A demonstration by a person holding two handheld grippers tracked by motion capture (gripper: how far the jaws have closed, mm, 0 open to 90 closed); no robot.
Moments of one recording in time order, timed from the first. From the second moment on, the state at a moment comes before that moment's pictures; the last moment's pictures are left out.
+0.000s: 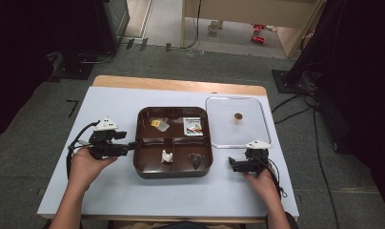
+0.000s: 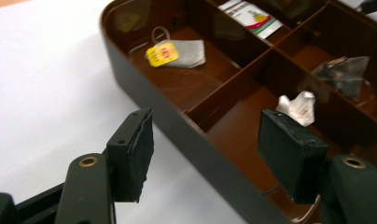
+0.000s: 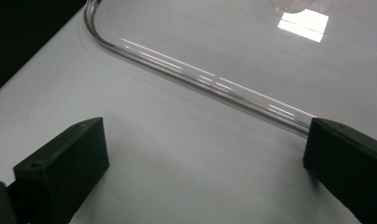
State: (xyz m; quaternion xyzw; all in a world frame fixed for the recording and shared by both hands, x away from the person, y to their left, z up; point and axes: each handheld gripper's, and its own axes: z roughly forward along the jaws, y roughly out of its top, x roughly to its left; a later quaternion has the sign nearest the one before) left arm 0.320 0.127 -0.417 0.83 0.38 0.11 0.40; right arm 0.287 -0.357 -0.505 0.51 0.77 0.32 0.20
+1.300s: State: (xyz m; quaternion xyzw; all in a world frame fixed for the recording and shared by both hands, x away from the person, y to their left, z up) left arm 0.319 0.045 -0.431 0.88 0.26 0.06 0.39; right arm 0.287 -0.357 -0.505 0.52 0.77 0.32 0.20
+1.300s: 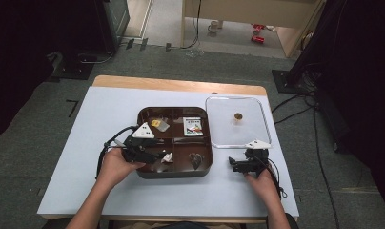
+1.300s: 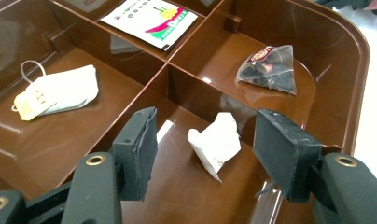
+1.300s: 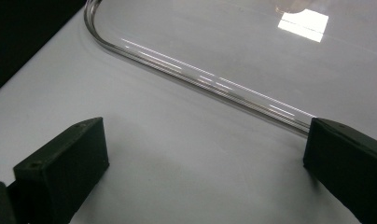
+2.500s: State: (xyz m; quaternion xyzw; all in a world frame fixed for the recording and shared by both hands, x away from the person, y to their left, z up) left arm 0.331 0.015 -0.454 0.93 0.24 0.03 0.27; right arm 0.287 -0.357 -0.505 0.51 0.77 0.32 0.20
